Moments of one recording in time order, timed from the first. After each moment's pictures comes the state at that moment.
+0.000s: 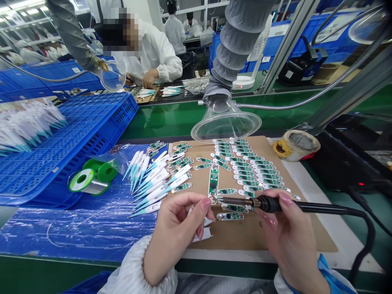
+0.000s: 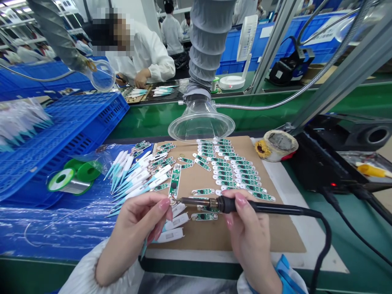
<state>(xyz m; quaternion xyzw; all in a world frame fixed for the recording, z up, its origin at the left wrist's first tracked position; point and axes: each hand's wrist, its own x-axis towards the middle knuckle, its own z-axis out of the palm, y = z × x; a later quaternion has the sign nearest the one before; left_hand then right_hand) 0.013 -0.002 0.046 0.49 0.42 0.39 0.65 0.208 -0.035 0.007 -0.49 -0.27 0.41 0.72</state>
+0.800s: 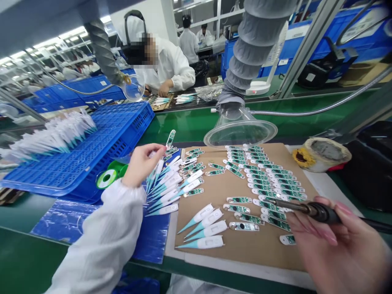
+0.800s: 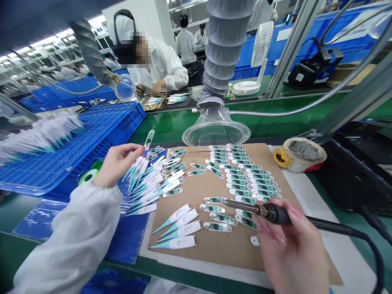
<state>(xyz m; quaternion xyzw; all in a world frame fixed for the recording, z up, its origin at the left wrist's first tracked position) -0.079 0.124 0.066 0.71 0.61 0.29 0.21 0.234 -0.038 0.010 -0.45 -0.13 0.46 0.76</state>
